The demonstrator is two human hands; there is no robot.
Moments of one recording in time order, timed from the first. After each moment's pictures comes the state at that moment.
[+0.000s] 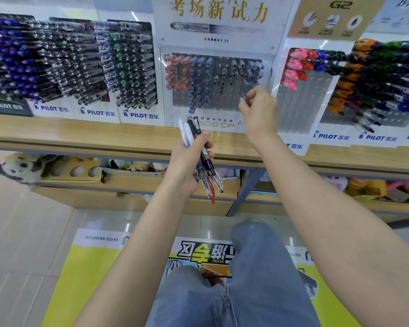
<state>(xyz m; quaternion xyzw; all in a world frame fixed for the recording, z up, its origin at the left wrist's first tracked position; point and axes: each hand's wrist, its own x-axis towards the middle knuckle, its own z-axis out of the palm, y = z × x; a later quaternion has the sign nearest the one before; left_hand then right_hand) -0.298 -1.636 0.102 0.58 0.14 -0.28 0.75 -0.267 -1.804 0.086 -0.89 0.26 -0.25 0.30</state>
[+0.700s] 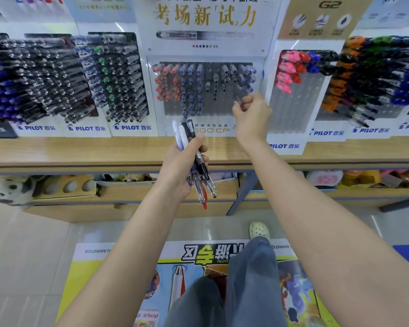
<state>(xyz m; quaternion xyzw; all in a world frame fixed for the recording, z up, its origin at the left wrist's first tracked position) -0.276 -1.632 0.111 0.62 0.10 -0.32 0.71 -0.256 -1.792 0.080 -0.80 0.34 -0.29 0.41</state>
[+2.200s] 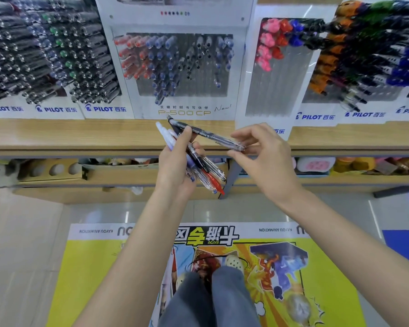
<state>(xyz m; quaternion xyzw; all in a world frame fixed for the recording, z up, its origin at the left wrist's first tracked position) -0.309 -1.674 0.089 0.40 0.21 -0.30 0.84 -0.387 -1.800 0.095 -0.86 0.15 -0.17 0.46</state>
